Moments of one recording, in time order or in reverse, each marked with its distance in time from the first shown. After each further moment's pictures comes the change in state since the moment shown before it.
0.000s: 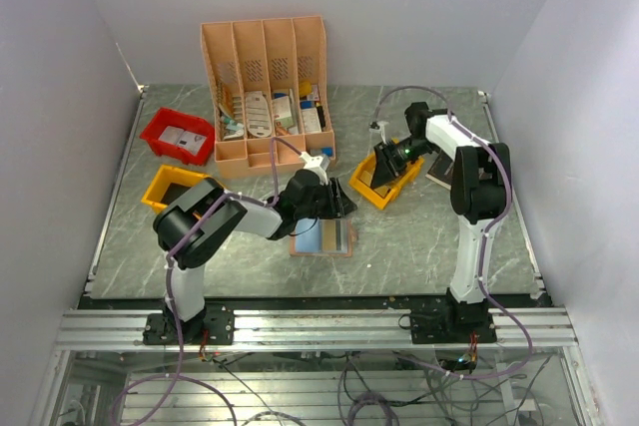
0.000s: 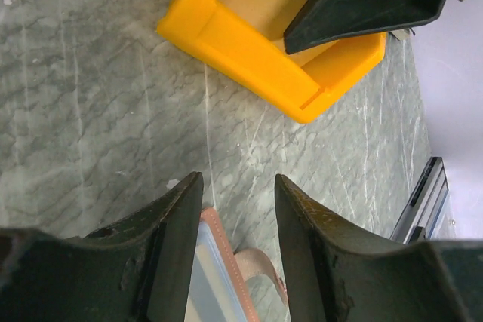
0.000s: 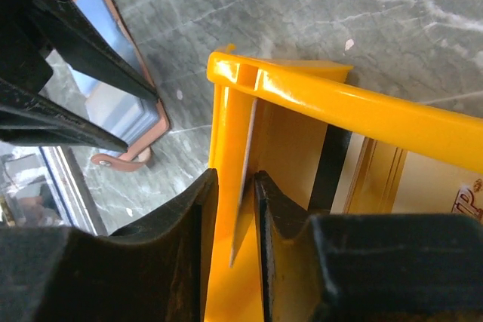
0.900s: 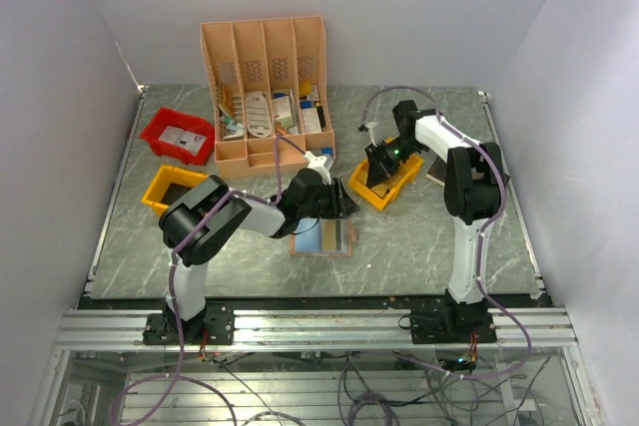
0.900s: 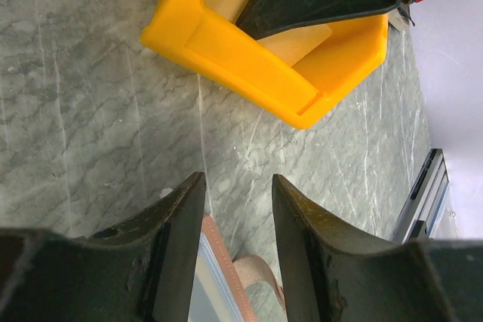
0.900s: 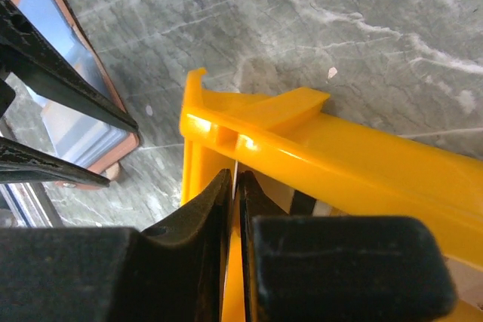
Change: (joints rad) left arm 0.000 0.043 0.040 0.004 0.039 0.011; right arm 0.072 0.001 0.006 0.074 0.131 0.040
